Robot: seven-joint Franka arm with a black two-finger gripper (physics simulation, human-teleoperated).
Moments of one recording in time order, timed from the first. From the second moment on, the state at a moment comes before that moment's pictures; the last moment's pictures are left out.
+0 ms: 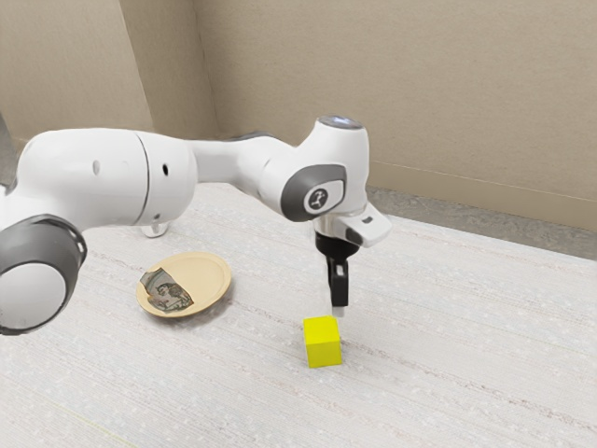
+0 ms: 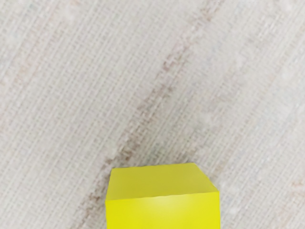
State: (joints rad) arm -0.34 0.53 -0.03 -1.52 0.01 1.92 0.66
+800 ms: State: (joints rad) arm -0.40 0.59 0.03 -1.58 -0.10 2.06 0.73
